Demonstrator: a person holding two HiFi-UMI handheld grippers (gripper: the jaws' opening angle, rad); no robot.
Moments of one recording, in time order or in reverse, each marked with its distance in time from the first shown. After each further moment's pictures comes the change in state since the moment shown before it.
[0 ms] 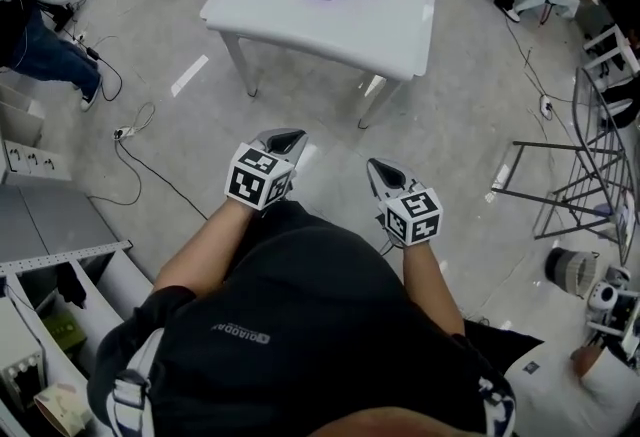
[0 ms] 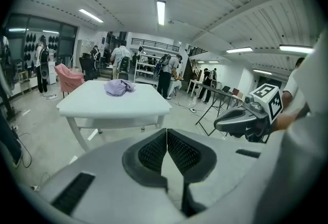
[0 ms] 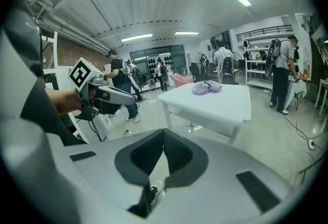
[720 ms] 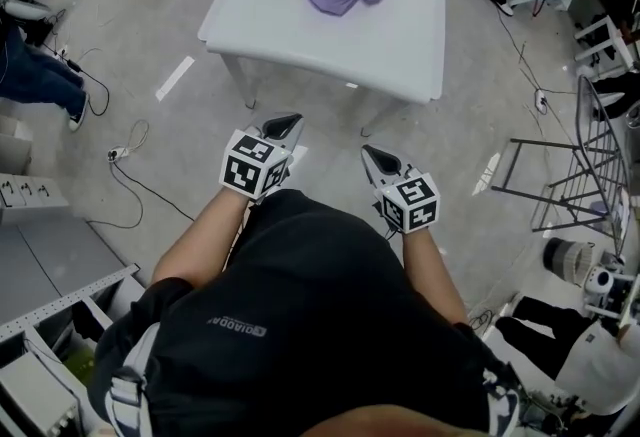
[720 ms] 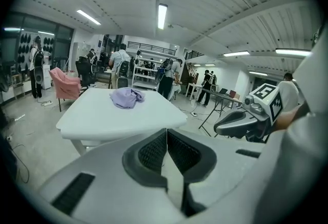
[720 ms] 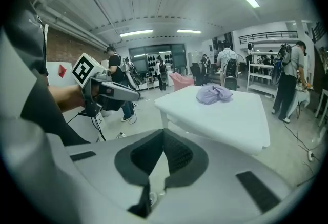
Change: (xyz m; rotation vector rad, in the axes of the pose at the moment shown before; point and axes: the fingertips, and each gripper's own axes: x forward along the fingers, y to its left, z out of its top) left arm 0.019 0.137 0.063 0.034 -0.037 -0.048; right arm 0.124 -0.003 0.085 -0.033 0.020 -0.029
